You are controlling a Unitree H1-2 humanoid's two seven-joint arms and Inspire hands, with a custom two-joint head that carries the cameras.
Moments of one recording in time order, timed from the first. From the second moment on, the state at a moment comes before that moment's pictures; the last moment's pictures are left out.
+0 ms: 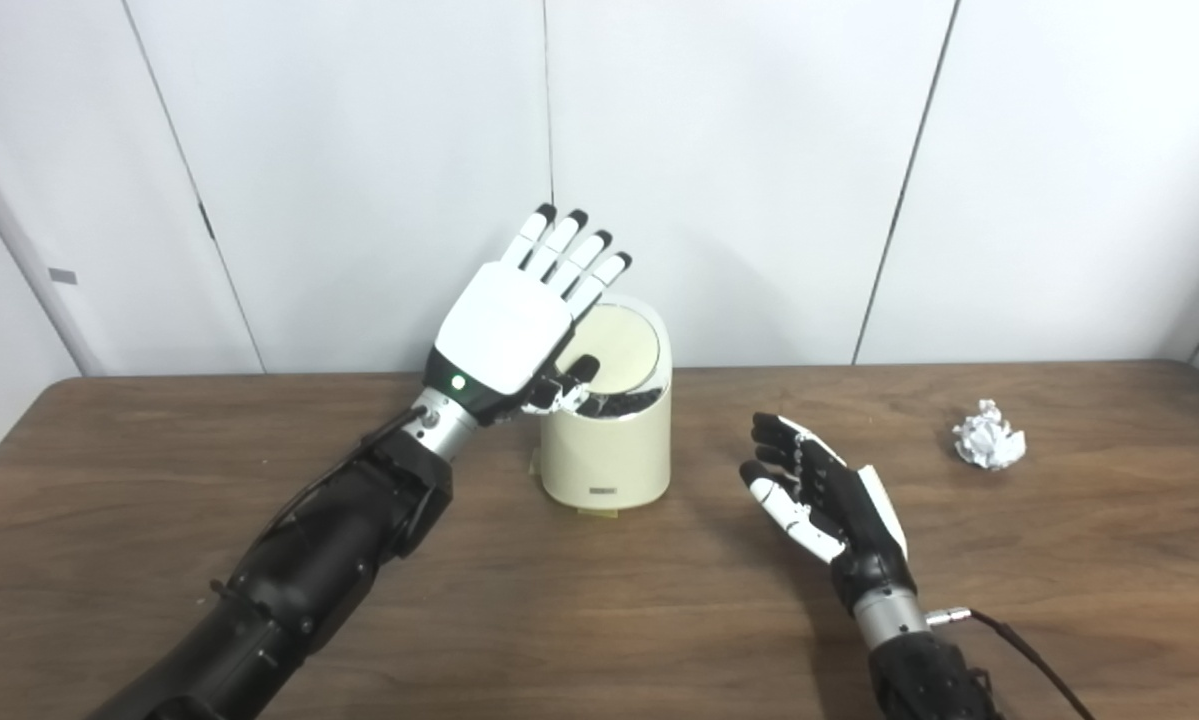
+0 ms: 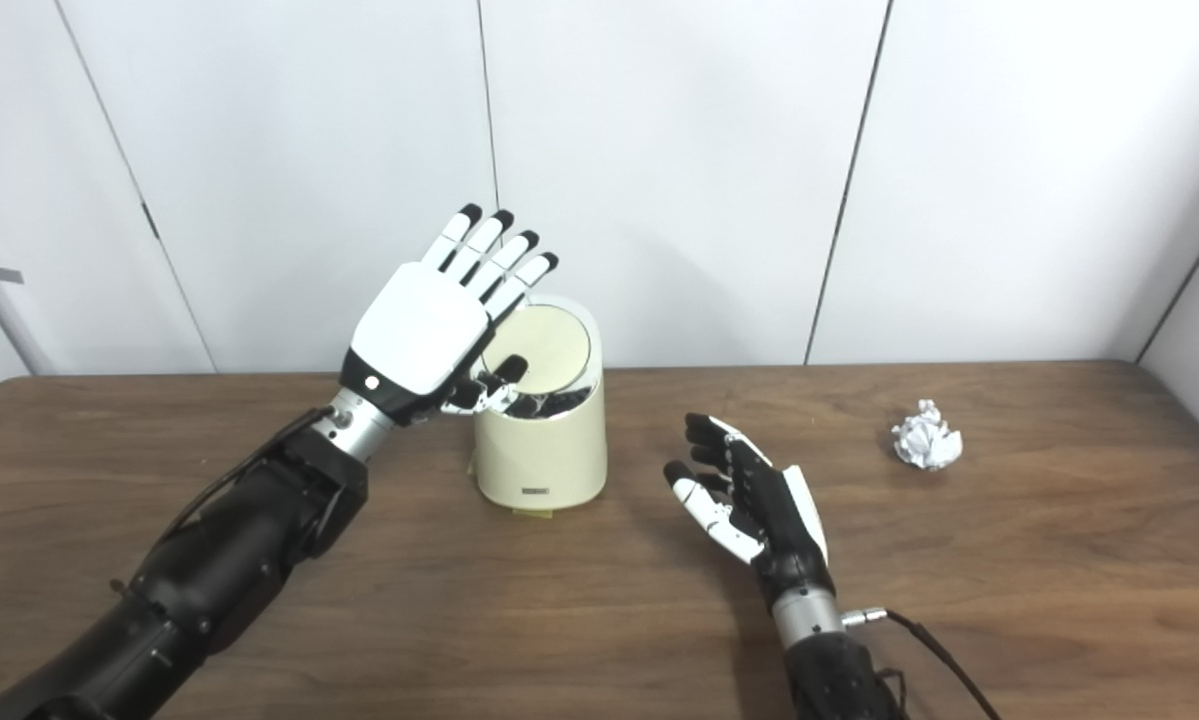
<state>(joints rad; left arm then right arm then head) -0.74 0.36 -0.56 0.39 1.21 -0.06 0.40 -0.22 -0.05 0.02 0.11 -0.13 0.03 -0.03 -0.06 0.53</state>
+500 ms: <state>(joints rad) -0.73 0.31 -0.45 0.30 1.18 0.07 0.31 -0.22 -0.05 0.02 0.12 -0.14 0.03 -0.03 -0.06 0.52</state>
